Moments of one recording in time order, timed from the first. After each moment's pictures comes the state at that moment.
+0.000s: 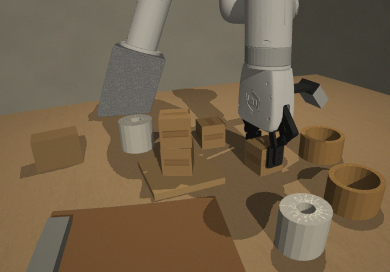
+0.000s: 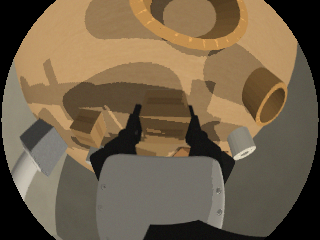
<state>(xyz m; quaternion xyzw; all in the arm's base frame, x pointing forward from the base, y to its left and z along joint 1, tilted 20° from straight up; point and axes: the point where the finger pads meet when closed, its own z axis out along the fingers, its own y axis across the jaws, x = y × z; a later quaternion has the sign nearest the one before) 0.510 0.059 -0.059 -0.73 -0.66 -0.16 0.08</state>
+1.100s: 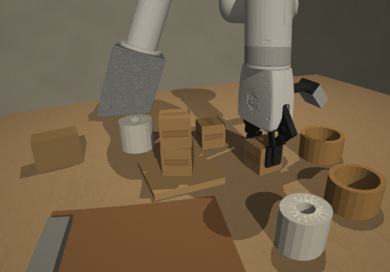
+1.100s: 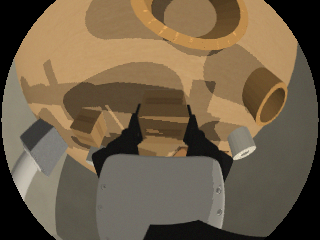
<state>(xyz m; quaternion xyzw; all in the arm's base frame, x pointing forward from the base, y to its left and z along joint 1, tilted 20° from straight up) 0.509 0.058 -0.059 -0.73 -0.66 -0.15 0.08</state>
